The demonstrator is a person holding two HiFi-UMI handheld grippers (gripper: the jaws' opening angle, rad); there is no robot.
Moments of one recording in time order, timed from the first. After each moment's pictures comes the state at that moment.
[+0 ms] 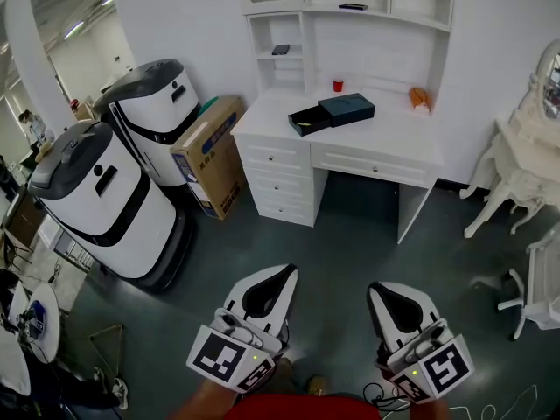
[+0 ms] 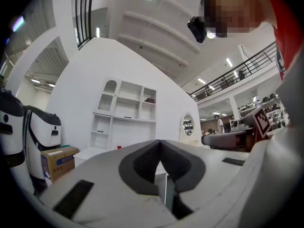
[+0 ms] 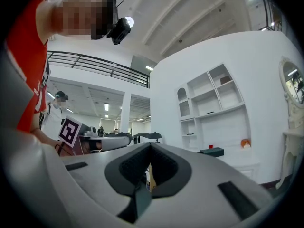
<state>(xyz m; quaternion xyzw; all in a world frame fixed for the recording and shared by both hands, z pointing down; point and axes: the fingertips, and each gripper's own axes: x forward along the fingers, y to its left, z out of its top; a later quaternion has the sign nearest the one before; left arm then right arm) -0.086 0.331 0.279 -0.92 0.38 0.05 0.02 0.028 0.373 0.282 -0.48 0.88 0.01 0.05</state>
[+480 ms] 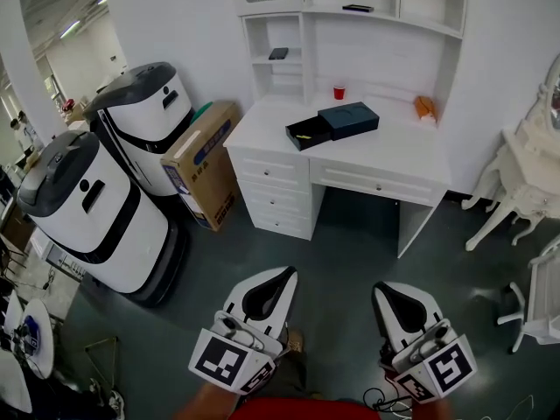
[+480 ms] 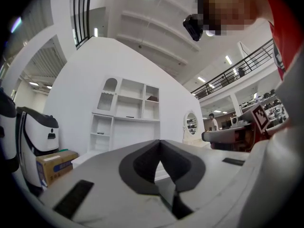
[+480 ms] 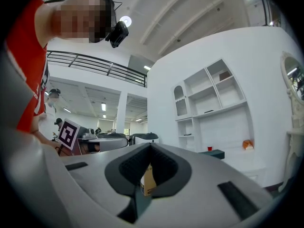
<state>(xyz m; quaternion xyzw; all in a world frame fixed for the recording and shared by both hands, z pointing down) -0.076 0.232 0.288 -0.92 0.38 0.05 0.04 0.046 0.273 0.287 -0.48 0.87 0.01 0.05</state>
